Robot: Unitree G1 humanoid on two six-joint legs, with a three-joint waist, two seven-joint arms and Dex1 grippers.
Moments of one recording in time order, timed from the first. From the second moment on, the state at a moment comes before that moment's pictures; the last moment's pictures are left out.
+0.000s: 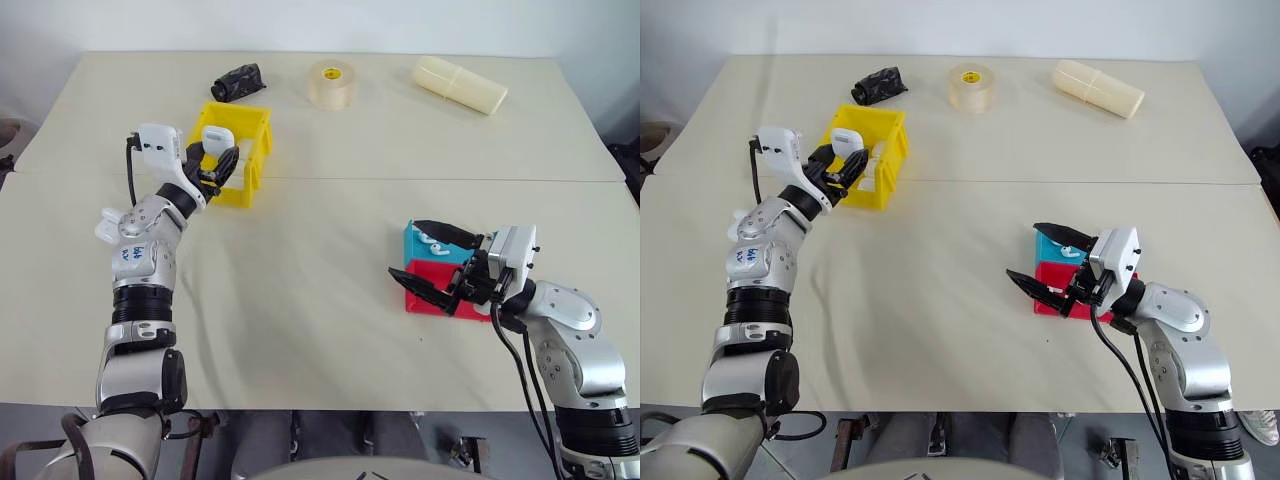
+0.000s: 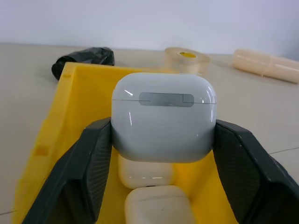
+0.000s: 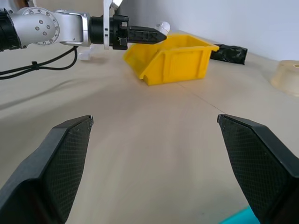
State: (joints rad) left arm -0.77 0.38 0.24 0.54 -0.31 0.19 -0.40; right arm -0.11 -0.55 -0.13 -0.31 0.53 0.15 0.94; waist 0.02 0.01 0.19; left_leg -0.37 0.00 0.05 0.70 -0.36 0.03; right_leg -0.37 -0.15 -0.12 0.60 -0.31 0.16
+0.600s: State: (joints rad) left arm -0.22 0.64 0.26 -0.04 -0.47 0.23 -0.85; right arm -0.08 -0.70 -0.17 -0.25 0.58 0.18 1.08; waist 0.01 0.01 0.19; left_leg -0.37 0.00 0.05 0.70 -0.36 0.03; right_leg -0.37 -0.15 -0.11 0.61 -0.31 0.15
